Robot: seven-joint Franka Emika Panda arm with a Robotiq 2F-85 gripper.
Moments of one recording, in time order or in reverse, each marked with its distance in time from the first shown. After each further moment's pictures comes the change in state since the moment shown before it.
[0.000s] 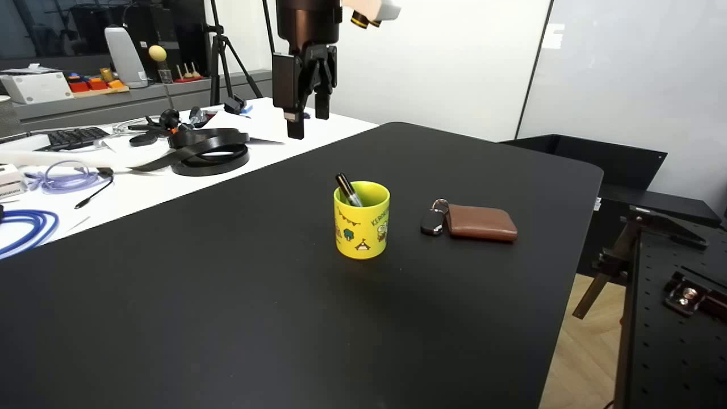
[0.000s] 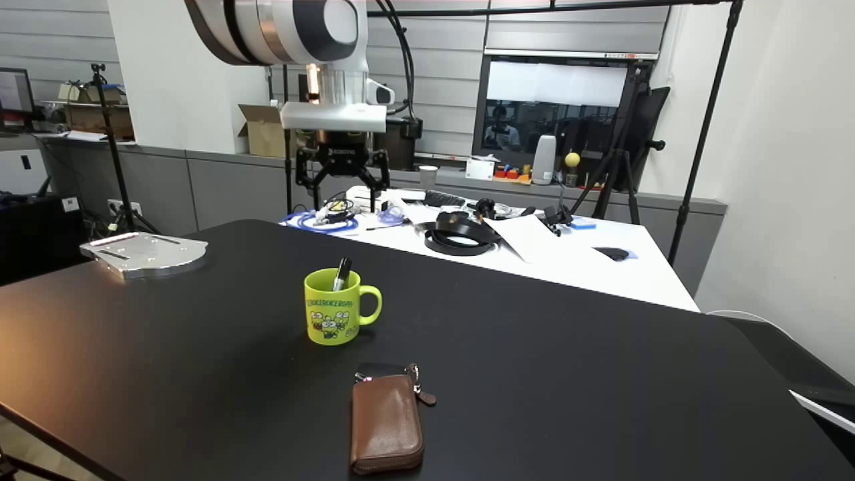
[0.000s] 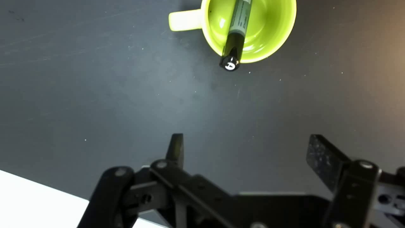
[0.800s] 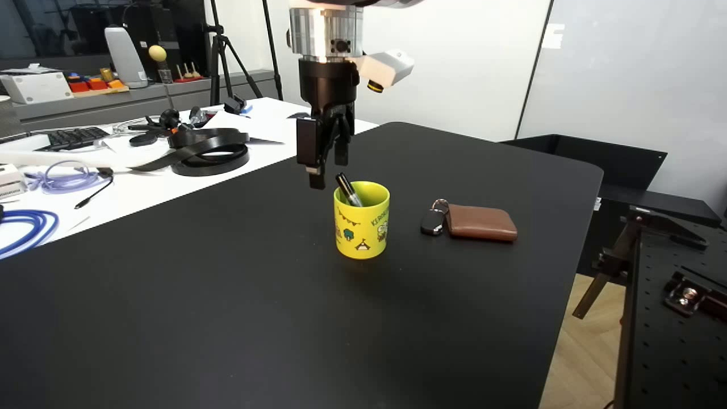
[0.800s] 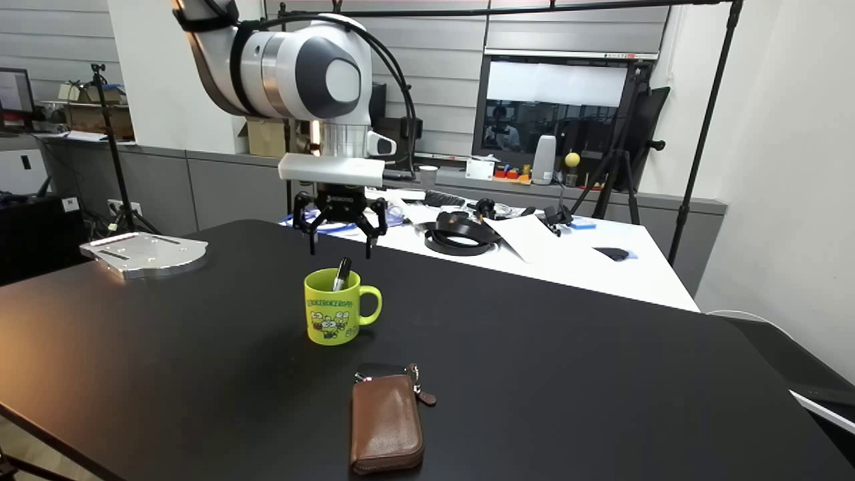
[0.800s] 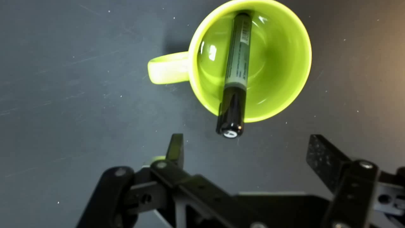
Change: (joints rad) arm -0.018 0.106 0.000 -0.042 0.021 0.076 0.005
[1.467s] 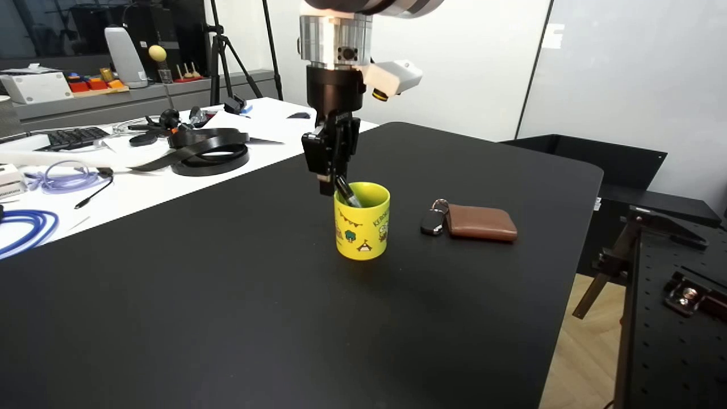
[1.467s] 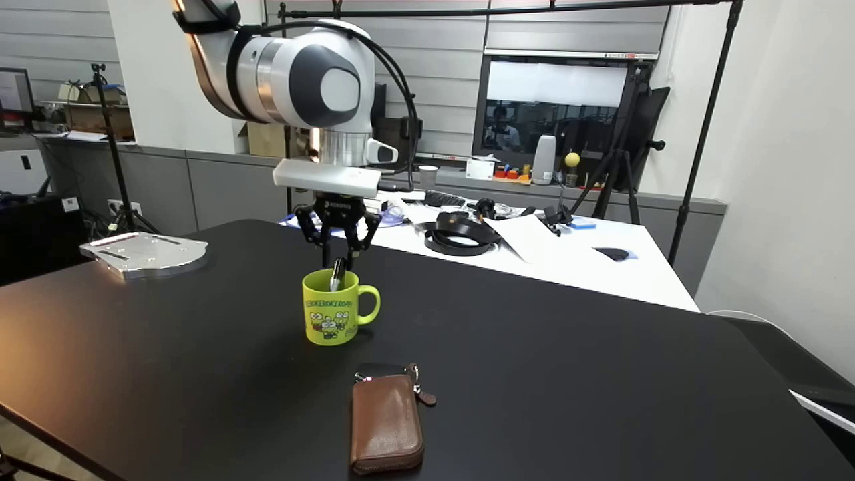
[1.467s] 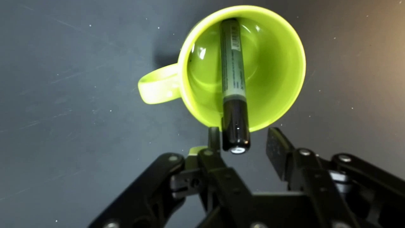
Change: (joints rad) arm -0.032 -0.002 0.026 -0.034 0.066 0.038 -0.002
